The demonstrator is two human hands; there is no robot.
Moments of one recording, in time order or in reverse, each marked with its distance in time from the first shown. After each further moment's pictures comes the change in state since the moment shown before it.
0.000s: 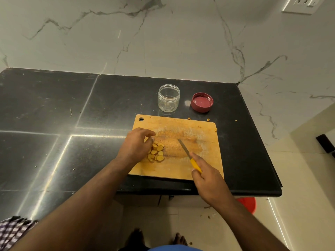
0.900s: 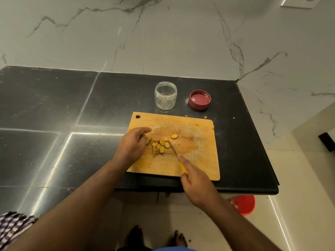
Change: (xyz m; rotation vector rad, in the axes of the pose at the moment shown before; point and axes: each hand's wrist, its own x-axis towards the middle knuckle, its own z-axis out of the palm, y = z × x) left_hand -0.010 -0.003 0.010 -0.144 0.007 -0.051; right_hand -0.002 0.010 0.017 -0.065 -0.137 -0.064
